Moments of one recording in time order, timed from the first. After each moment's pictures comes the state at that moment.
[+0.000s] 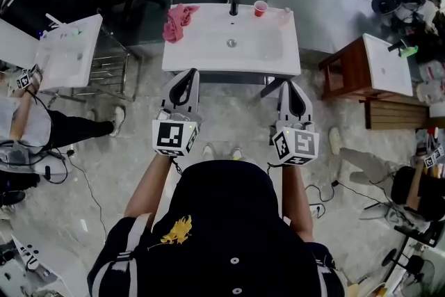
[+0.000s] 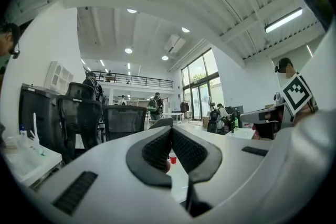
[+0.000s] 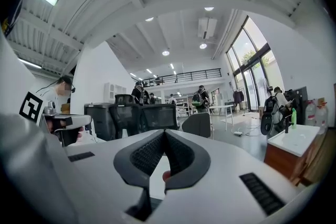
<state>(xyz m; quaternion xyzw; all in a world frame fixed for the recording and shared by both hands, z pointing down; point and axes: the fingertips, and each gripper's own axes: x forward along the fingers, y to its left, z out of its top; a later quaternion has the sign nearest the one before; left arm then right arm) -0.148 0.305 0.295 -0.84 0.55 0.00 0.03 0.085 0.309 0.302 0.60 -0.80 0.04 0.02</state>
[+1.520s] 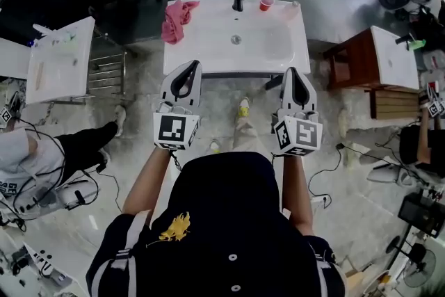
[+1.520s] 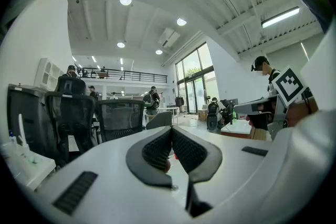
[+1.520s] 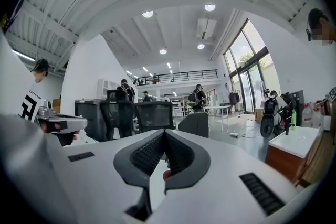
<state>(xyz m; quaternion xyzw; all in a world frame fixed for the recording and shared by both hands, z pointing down) -0.165 0.222 0.329 -0.85 0.52 -0.04 0.03 0.060 0.226 0.321 0.63 -0.78 0.04 0.03</state>
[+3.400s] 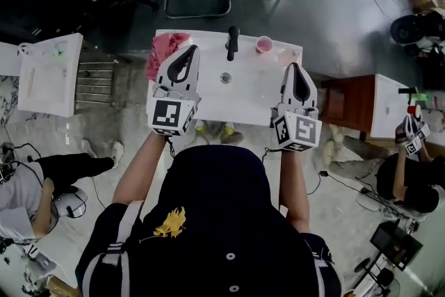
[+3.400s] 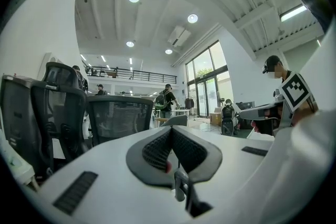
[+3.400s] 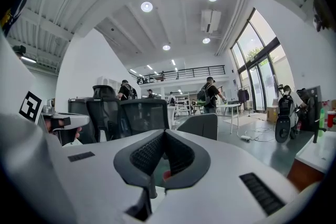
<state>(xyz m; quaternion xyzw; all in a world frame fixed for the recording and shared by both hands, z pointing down) -0.130 -0.047 0.324 -0.83 0.56 -0.01 0.02 0.106 -0.052 0.322 0.59 -0.80 0.04 0.03</state>
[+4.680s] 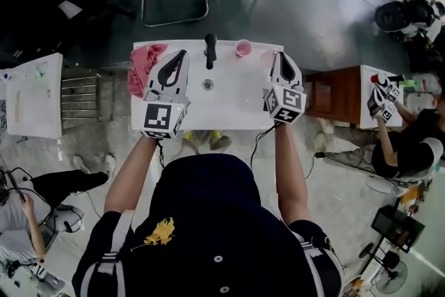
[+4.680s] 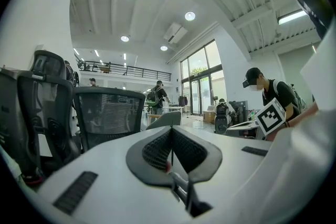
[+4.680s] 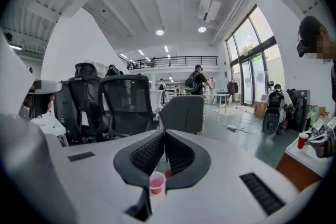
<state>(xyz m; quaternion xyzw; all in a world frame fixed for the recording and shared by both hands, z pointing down) -0.097 -0.087 0.351 -0.85 0.53 -0.02 0.00 0.172 -0.134 0.420 0.63 -0.76 0.07 0.10</state>
